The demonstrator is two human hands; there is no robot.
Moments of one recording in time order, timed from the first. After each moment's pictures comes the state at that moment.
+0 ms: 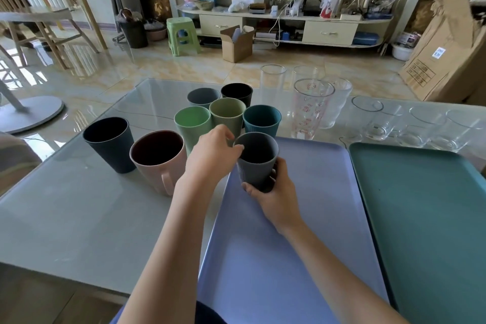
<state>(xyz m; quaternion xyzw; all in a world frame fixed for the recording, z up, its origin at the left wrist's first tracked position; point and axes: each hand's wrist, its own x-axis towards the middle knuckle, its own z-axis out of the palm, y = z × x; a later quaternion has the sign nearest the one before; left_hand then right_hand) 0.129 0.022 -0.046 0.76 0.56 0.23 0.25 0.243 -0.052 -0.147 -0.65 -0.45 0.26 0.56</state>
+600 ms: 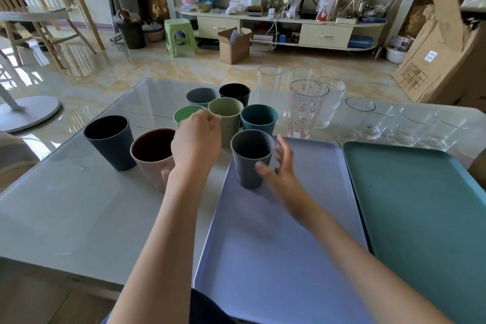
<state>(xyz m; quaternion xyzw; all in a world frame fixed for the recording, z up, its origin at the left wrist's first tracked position) 0.120 0.031 -0.040 0.71 0.61 0.32 0.15 0.260 -0.064 -0.114 -0.57 -0.48 0.39 0.54</state>
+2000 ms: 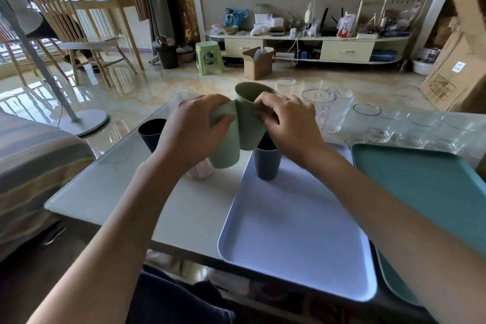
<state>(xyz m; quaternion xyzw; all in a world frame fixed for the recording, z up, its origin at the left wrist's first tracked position) 0.056 -0.066 0.045 0.82 0.44 0.37 0.02 0.227 -0.095 0.024 -0.63 -0.69 -0.05 0.37</state>
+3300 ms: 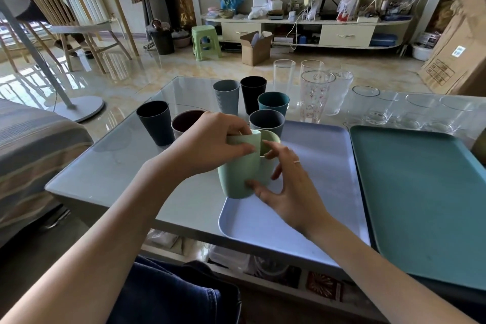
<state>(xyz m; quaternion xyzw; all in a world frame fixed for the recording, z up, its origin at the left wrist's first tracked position) 0.056 -0.094 0.020 0.88 0.38 0.22 0.17 0.207 -0.172 -0.082 -0.58 -0.67 0.12 0.46</state>
